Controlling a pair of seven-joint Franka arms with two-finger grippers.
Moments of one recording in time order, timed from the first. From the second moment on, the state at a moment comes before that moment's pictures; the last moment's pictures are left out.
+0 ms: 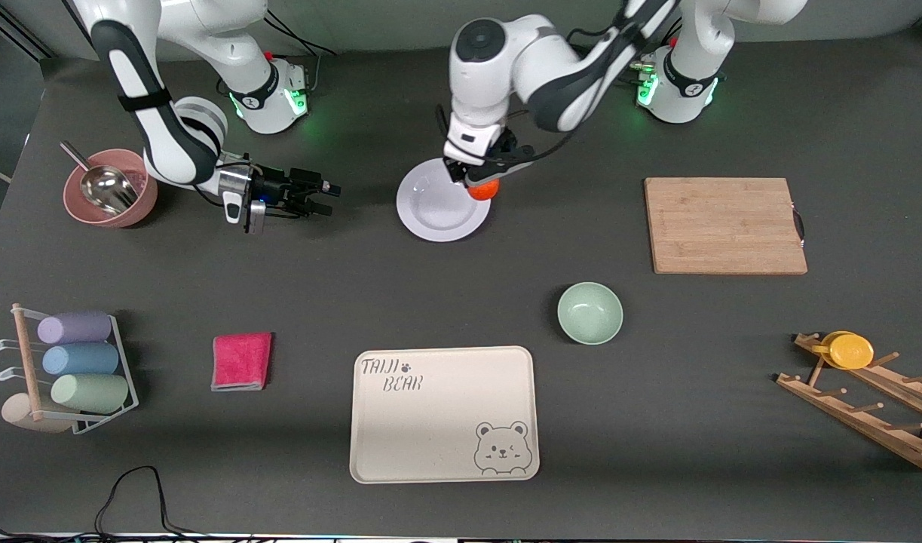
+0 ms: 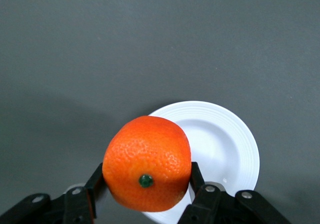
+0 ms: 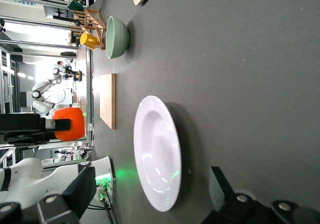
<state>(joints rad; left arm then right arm) -0.47 0.32 -0.58 -1.95 0.23 2.22 -1.65 0.18 0.05 -0.06 -2.77 1.61 2.09 -1.26</state>
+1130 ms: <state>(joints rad) -0.58 0.60 -0.57 -1.83 0.47 2.32 -2.04 0.19 0.27 -0.06 -2.75 1.77 2.02 -1.49</state>
